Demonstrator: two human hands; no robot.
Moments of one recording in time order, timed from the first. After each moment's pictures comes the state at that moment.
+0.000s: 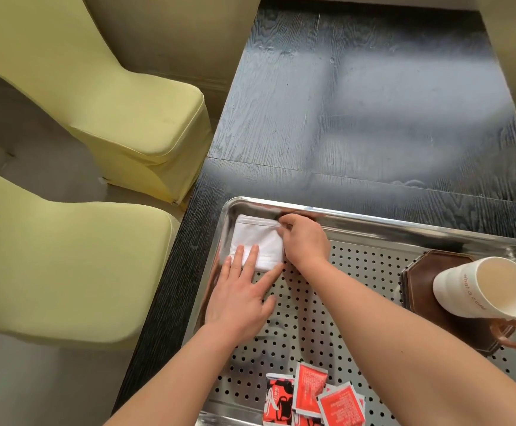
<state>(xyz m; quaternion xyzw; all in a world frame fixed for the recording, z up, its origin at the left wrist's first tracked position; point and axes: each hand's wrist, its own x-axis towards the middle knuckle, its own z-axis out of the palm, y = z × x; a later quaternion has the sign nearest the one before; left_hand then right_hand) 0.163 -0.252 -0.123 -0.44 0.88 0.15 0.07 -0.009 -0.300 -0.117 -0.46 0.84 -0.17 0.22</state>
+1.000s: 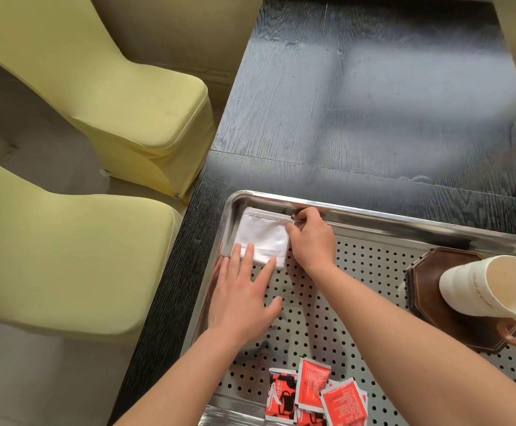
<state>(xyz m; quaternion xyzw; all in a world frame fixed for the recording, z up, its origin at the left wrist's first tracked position) 0.166 -0.238 -0.124 -0.50 0.85 0.17 0.04 -0.008 -0.285 -0.119 -0.40 0.85 -0.26 0.24</state>
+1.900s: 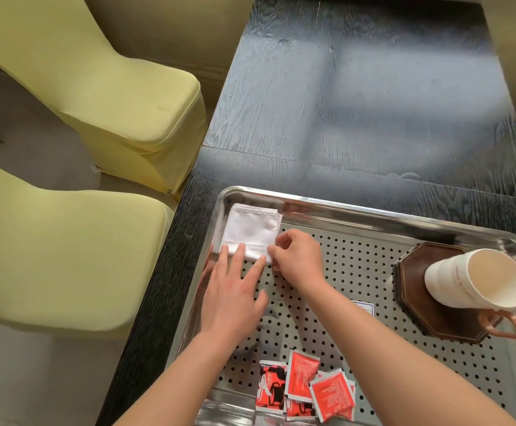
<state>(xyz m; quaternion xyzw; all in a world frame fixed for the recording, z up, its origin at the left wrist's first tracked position) 0.165 -0.228 -0.127 -0.53 0.83 0.18 0.00 0.009 -0.253 -0.111 -0.38 0.82 -0.25 0.35</state>
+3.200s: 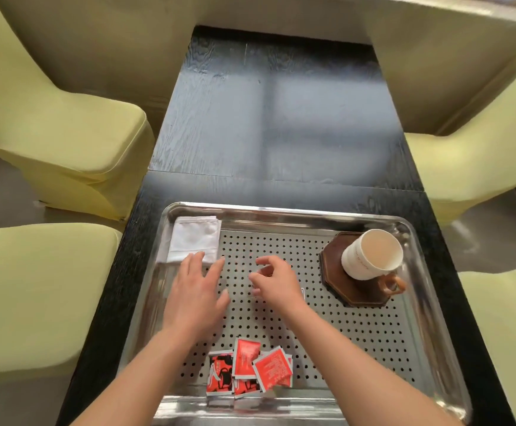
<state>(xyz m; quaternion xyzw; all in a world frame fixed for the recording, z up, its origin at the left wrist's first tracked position) 0.139 -0.214 -0.080 -0.51 0.84 0.19 0.00 -0.026 -0.158 -0.070 -0.28 0.79 -0.32 0.44</state>
